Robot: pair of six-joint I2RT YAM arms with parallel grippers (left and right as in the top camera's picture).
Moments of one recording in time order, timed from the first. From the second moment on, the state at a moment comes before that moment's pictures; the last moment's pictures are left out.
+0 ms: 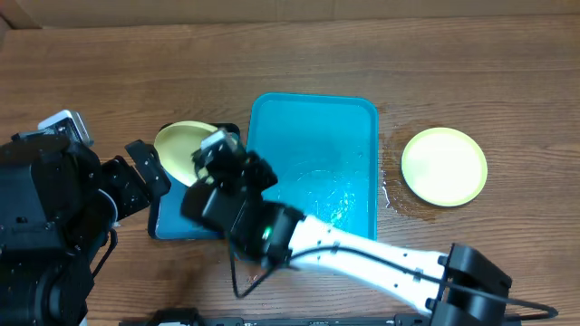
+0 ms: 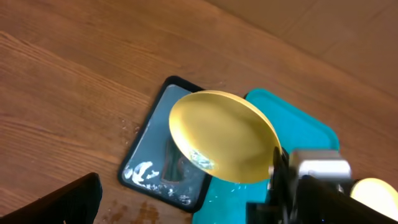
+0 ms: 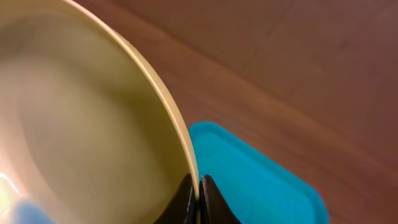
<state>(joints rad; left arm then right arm) 0.03 1.08 1.77 -1.47 -0.06 -0.43 1.19 1.83 1.48 -0.38 0.92 0.21</state>
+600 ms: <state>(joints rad) 0.03 1.08 1.77 -1.47 -0.06 -0.42 1.33 1.83 1.48 -0.38 1.26 0.19</state>
